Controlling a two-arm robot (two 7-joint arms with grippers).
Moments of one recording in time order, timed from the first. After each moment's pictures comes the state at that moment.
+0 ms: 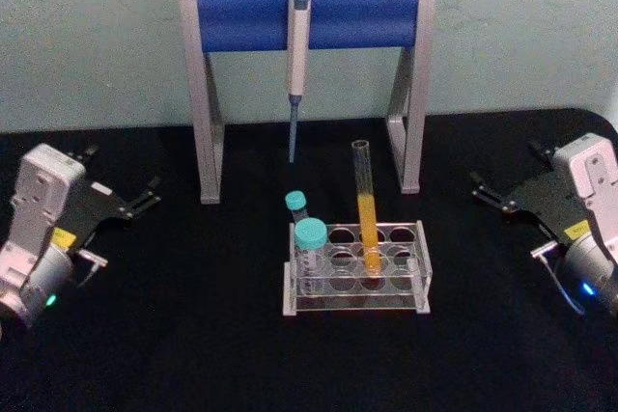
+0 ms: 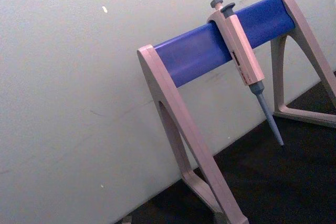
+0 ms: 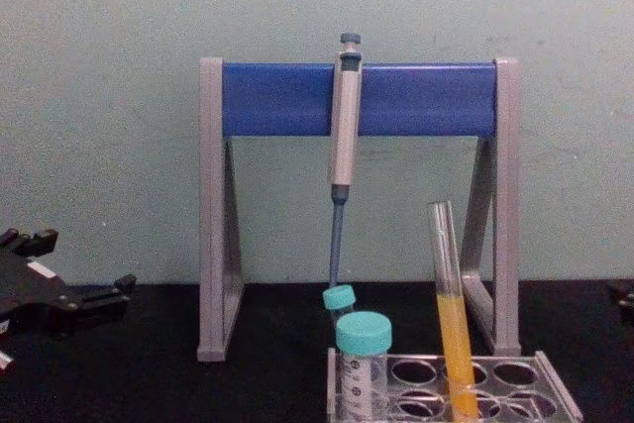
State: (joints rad) left arm -0.20 0.60 0.45 -1.41 -0.25 -0.12 0.03; right arm 0.20 0.60 -0.45 -1.41 0.25 -0.12 -0.03
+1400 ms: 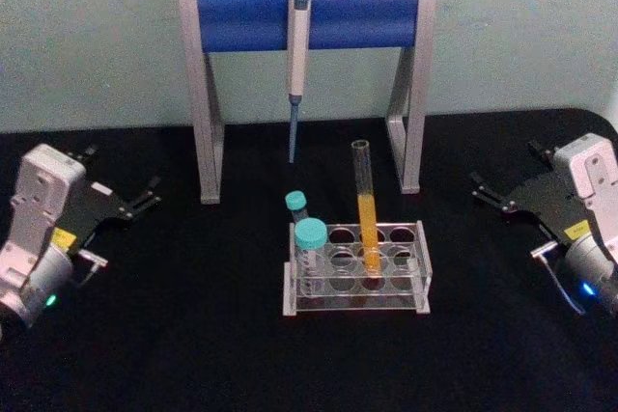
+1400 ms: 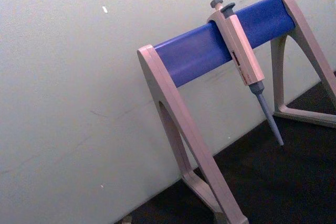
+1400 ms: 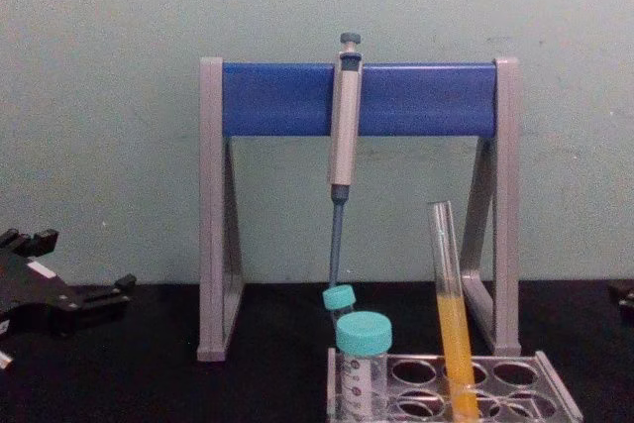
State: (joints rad) left arm -0.20 0.60 0.45 -1.41 -0.25 -0.12 0.03; right arm 0.20 0.60 -0.45 -1.41 0.25 -0.12 -0.03
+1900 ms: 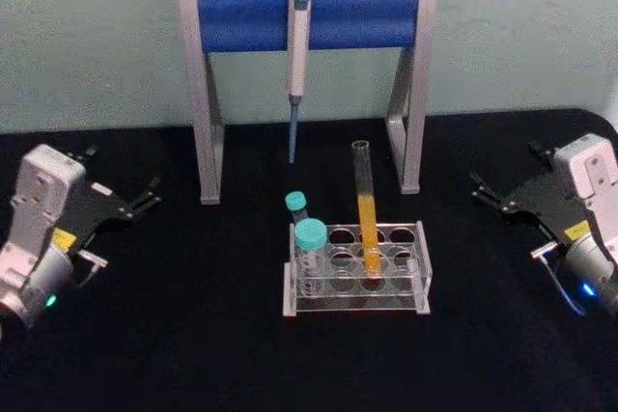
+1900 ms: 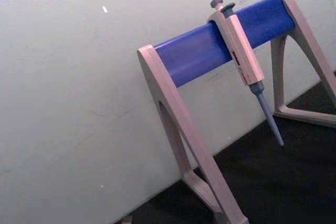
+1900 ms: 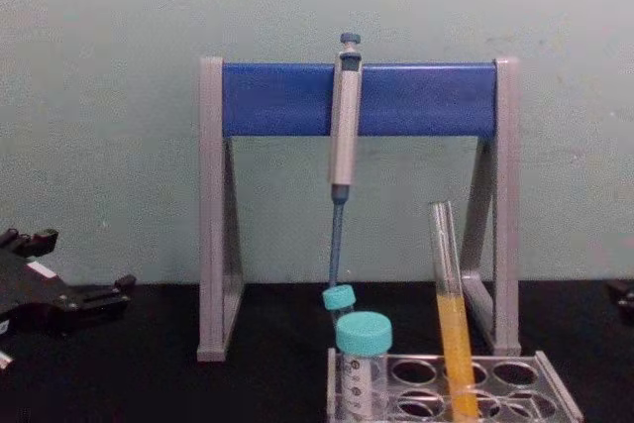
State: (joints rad) left arm -0.20 0.60 0.45 -1.41 -0.25 -0.12 0.03; right arm 0.20 0.60 -0.45 -1.41 0.25 -0.12 -0.03
